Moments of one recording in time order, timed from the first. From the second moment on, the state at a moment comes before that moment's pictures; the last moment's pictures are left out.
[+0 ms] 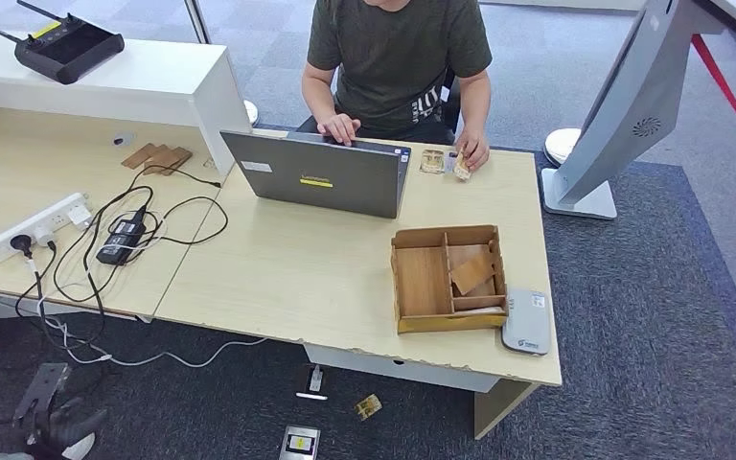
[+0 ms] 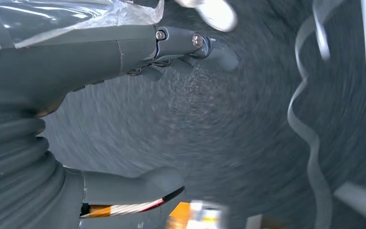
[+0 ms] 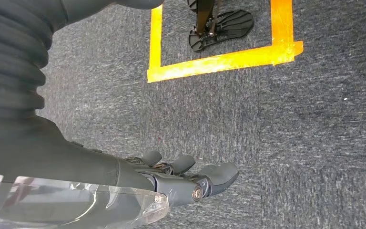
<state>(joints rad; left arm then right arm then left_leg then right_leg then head) -0.25 0.41 0.20 -0.27 0.22 -0.07 -0.23 -0.17 -0.36 -0.30 -0.20 0.31 0.30 0.15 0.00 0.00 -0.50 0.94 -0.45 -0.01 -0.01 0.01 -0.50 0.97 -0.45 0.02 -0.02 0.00</state>
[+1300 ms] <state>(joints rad) -0.12 0.09 0.38 -0.20 0.04 0.13 -0.09 -0.13 -0.43 -0.29 -0.19 0.38 0.26 0.13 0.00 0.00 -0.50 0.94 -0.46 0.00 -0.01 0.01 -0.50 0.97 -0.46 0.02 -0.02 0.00</state>
